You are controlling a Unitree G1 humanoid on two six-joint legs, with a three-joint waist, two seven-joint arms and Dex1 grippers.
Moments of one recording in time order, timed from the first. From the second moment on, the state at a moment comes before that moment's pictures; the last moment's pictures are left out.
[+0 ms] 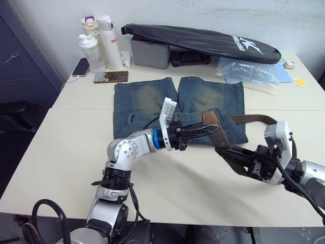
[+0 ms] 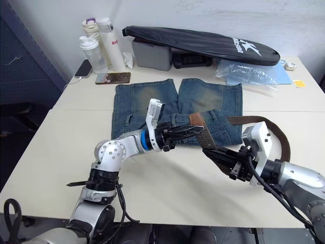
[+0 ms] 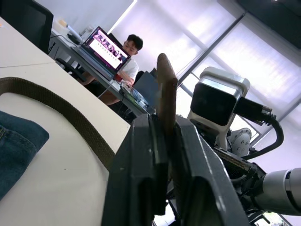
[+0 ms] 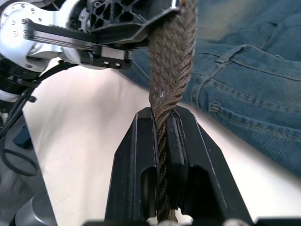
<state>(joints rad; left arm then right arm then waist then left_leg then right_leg) -0.65 0.00 -0.01 0.02 -0.83 0.98 -0.72 0.06 -0.84 -0.44 -0.70 1.17 0.88 0.55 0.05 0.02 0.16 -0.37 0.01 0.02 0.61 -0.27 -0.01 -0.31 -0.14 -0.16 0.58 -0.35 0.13</state>
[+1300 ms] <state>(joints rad) -0.91 -0.16 0.09 0.23 -0.93 0.86 -0.34 0.03 -0.12 -0.18 -0.62 1.50 0.39 -0.05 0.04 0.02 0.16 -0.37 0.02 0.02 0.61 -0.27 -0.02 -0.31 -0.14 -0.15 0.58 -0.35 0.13</state>
